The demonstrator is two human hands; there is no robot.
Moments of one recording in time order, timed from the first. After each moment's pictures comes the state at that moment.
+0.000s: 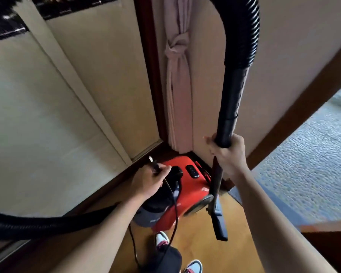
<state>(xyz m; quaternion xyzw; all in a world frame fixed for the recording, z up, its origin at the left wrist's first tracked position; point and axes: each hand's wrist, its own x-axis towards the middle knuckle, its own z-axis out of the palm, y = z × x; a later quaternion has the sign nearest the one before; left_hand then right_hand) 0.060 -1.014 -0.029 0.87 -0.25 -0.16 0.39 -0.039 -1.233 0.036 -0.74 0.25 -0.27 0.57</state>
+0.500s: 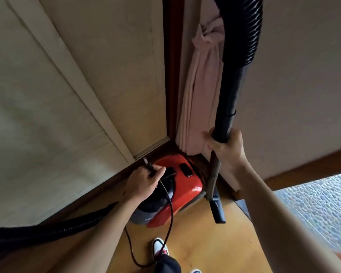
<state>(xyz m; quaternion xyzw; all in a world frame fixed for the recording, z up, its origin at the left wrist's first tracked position) 0.200 -1.007 -0.112 0.89 -0.19 -0.15 0.39 0.135 -1.250 -0.017 -0.75 0.20 -0.20 0.60</state>
